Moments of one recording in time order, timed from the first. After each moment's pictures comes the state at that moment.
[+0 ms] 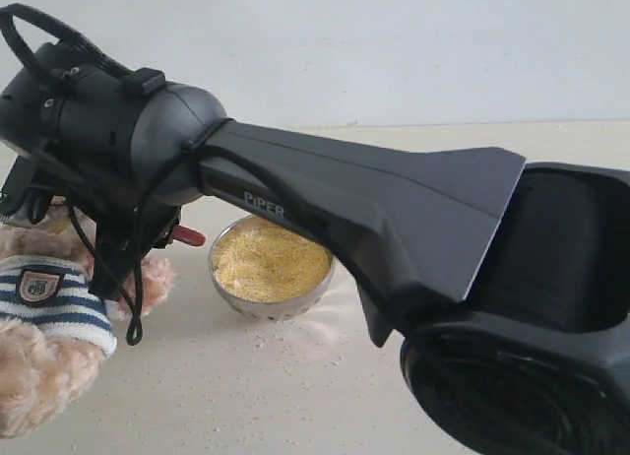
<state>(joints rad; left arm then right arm) 0.44 1.20 -0.36 -1.07 0.90 0.99 1.08 2.42 -2.32 -0.44 1.20 -0.21</state>
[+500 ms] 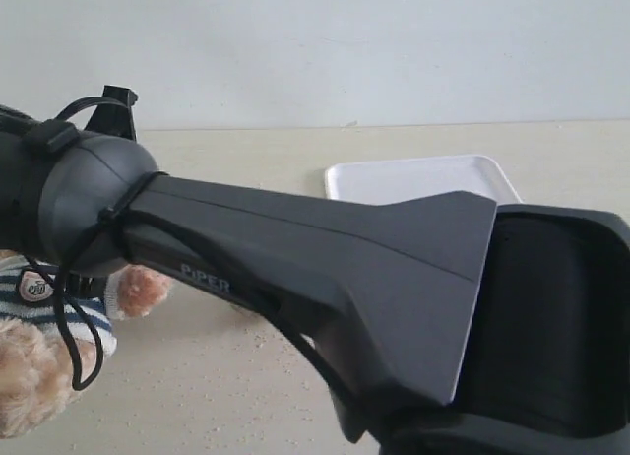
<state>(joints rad) 0.44 1.20 -0.36 -1.07 0.90 0.99 1.20 2.42 -2.32 -0.78 1.22 -0.08</state>
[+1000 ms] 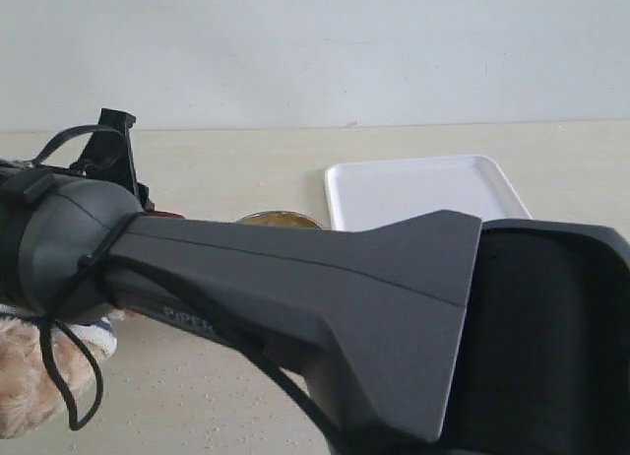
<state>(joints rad) 0.44 1.20 -0.36 -1.07 0.90 0.99 1.24 2.42 -2.24 -0.85 1.22 0.03</state>
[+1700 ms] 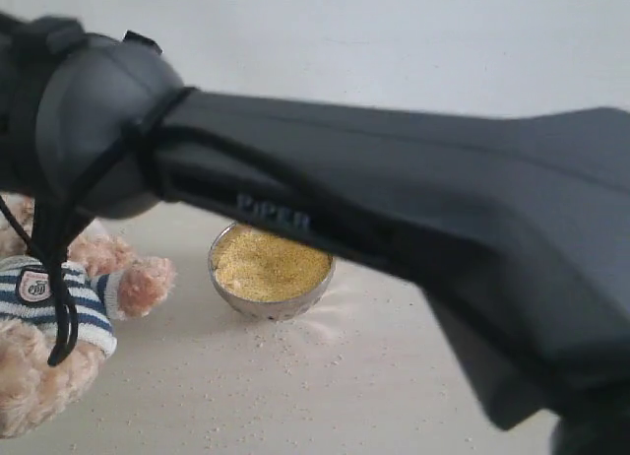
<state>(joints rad) 0.44 1.20 -0.36 -1.07 0.90 0.99 1.22 2.23 -2.17 -0.78 1.22 0.15</state>
